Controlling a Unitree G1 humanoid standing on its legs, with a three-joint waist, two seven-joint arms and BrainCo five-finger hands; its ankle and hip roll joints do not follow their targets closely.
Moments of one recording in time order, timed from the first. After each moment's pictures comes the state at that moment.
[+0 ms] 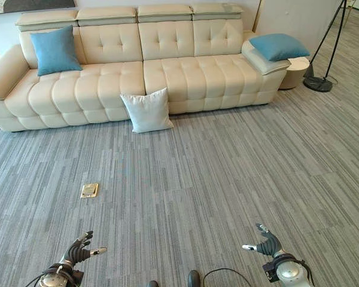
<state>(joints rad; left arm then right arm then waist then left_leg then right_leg) 0.13 0.43 -0.14 0.73 -0.14 -0.13 0.04 0.08 -0.57 0.18 0.66 0.06 -0.09 -0.03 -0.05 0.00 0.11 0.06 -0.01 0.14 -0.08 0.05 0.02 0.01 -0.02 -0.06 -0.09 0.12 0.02</state>
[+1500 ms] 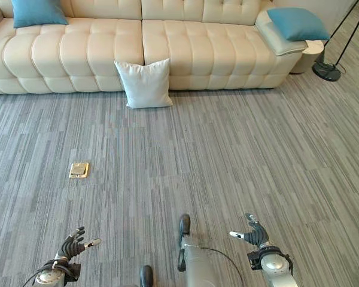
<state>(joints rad) 0.11 0.39 -0.08 0.72 -0.22 -0.10 0.08 0.09 -0.46 0.14 0.59 0.12 -0.08 -0.08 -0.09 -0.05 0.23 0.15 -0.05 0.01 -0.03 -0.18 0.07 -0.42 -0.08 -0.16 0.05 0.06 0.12</state>
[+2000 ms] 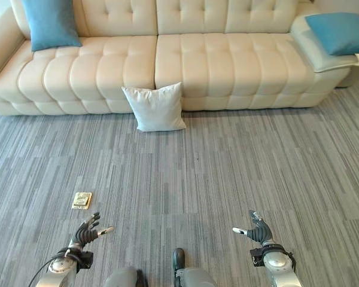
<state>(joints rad) 0.07 0.38 -0.12 0.63 -0.22 -0.13 0.06 0.05 -0.47 0.14 0.60 0.15 -0.09 -0.09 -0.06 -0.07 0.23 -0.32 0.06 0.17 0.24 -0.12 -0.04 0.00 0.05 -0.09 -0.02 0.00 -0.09</state>
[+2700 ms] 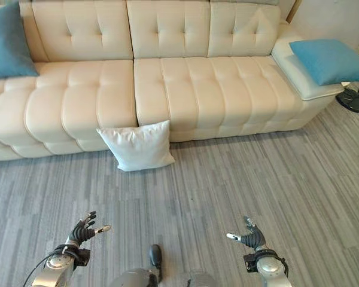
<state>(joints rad) 0.02 0.41 -0.14 0.67 -0.21 -0.10 0.08 0.06 -0.41 0.15 0.61 0.14 -0.08 -0.09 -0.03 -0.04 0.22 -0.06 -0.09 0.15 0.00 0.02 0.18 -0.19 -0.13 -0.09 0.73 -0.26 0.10</state>
